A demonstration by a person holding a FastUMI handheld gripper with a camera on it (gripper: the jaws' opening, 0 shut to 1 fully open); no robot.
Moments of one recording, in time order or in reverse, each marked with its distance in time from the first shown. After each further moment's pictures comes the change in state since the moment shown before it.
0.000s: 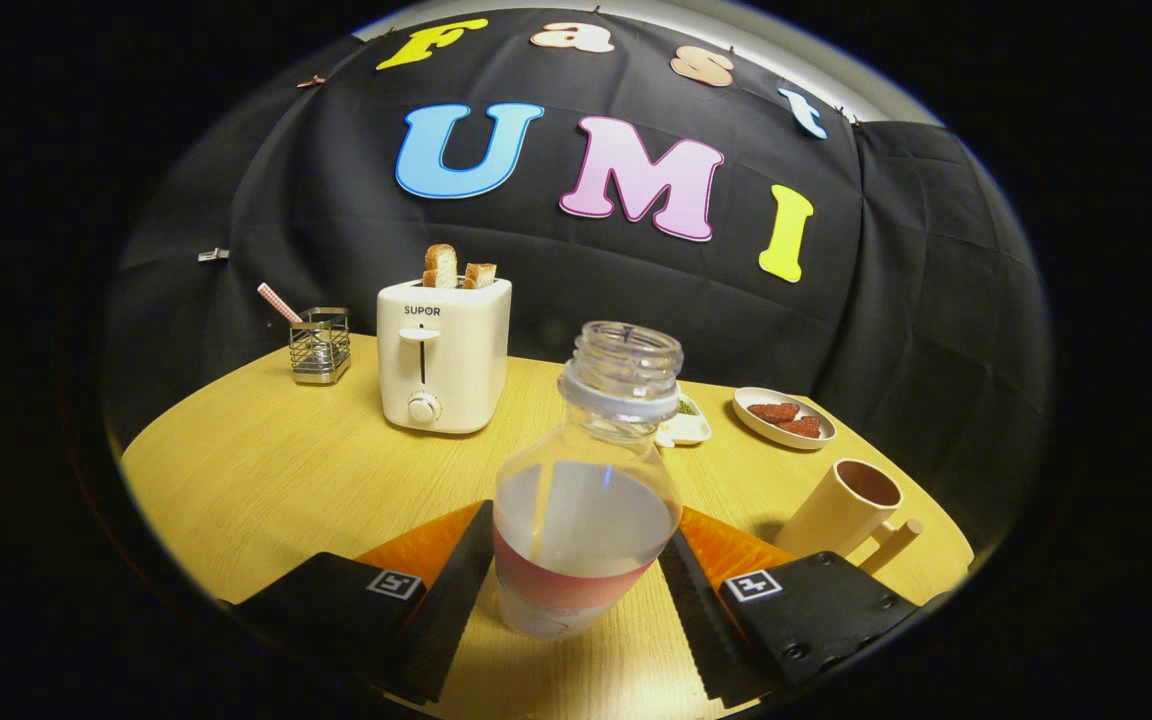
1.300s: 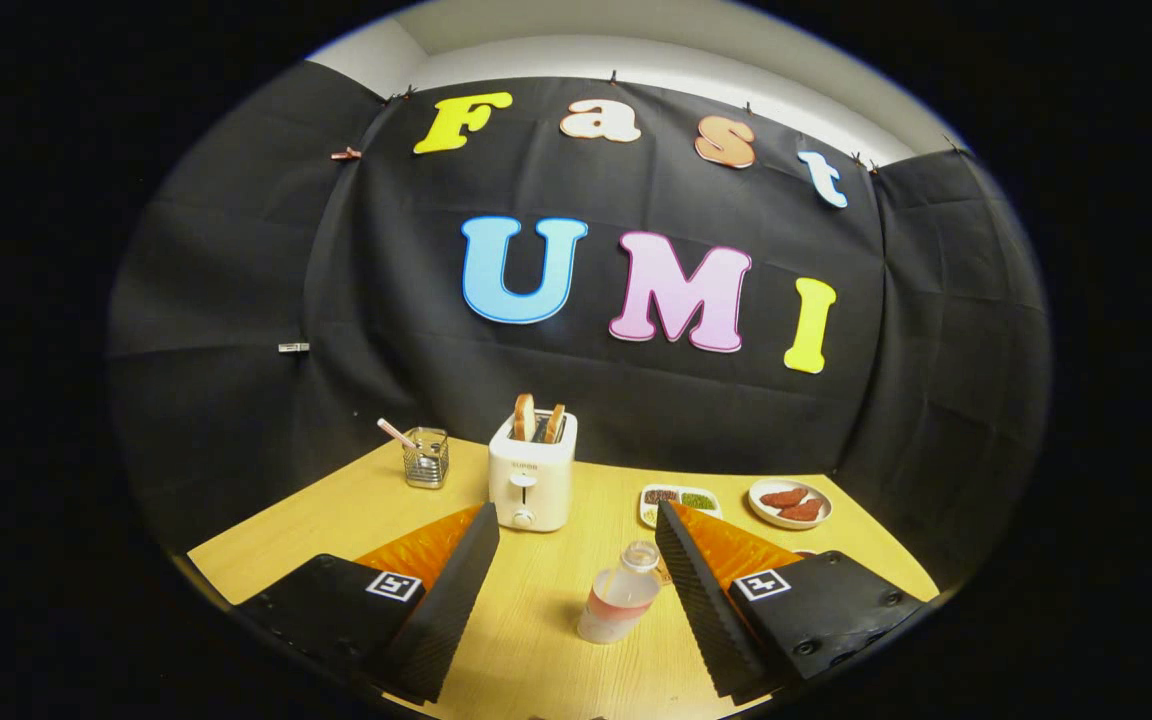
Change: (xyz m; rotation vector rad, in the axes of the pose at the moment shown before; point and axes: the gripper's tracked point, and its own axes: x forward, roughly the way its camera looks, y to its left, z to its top) arm -0.140 0.022 0.136 0.038 -0.176 0.159
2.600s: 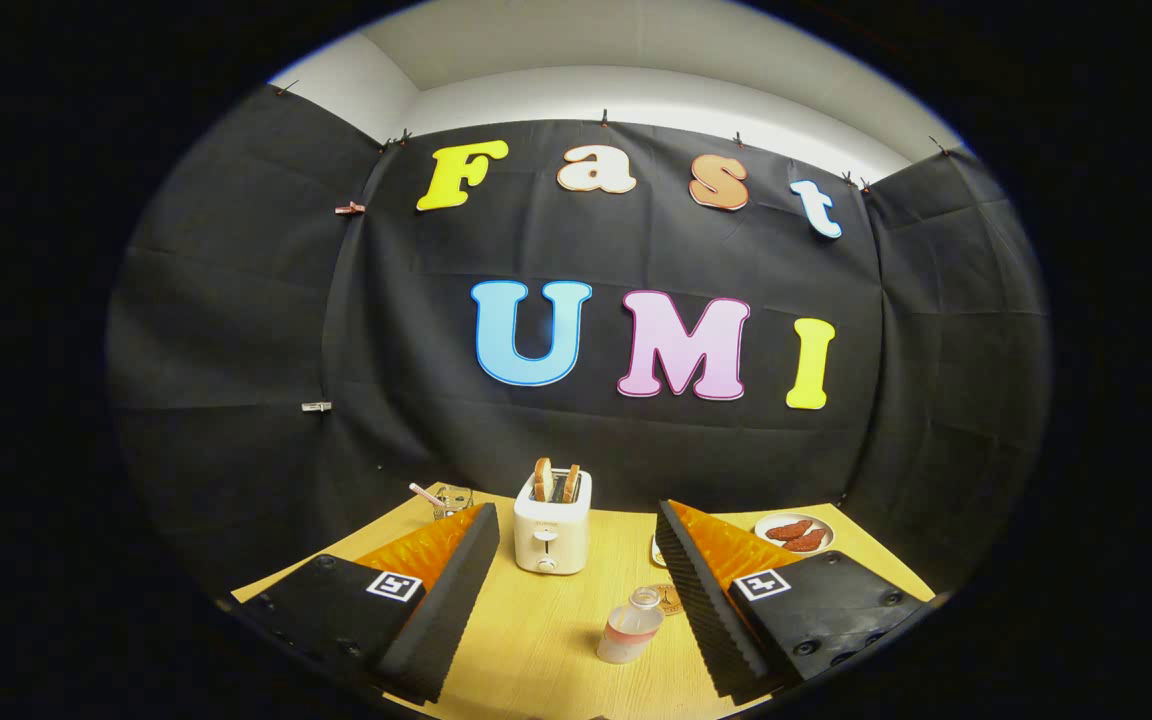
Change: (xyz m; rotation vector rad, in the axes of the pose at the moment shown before) arm -0.053 0.008 0.101 0.038 -0.147 0.043
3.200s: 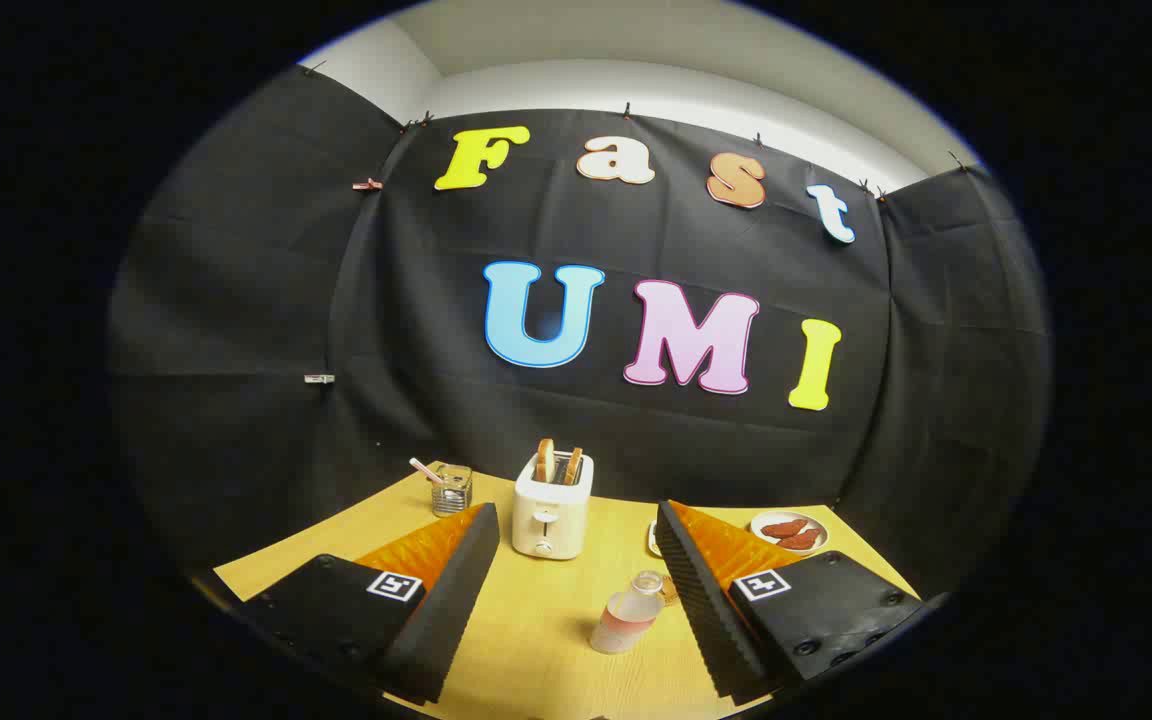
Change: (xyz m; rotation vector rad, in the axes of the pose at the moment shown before) arm -0.003 0.011 -0.024 -0.043 0.039 0.001
